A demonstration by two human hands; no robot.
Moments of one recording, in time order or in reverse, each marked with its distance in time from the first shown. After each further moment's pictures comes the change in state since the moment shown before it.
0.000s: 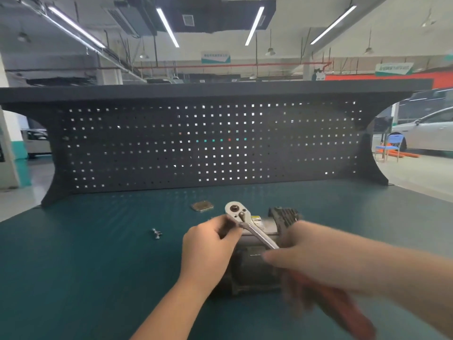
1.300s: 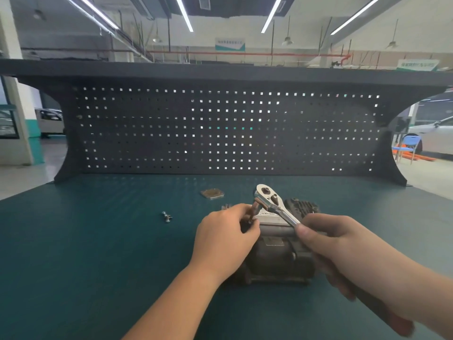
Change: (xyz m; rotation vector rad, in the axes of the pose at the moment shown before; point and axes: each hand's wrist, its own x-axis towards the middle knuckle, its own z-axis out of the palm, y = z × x) left_hand -0.001 -0.005 -0.002 0.278 -0.039 0.141; right_hand 0.005 0.023 0.012 0.215 0.241 -0.086
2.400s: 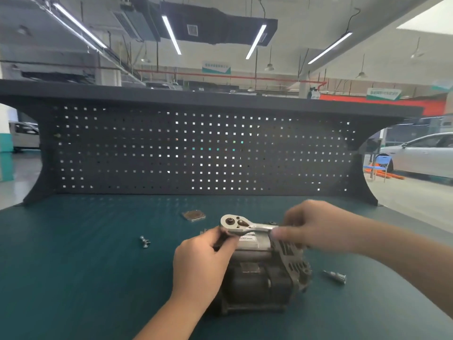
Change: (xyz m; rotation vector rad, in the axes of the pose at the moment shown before) left_hand 0.000 0.010 0.006 -0.273 0.173 -0.074; right_hand 0.044 -0.023 -0.056 -0.656 -0.018 -0.051
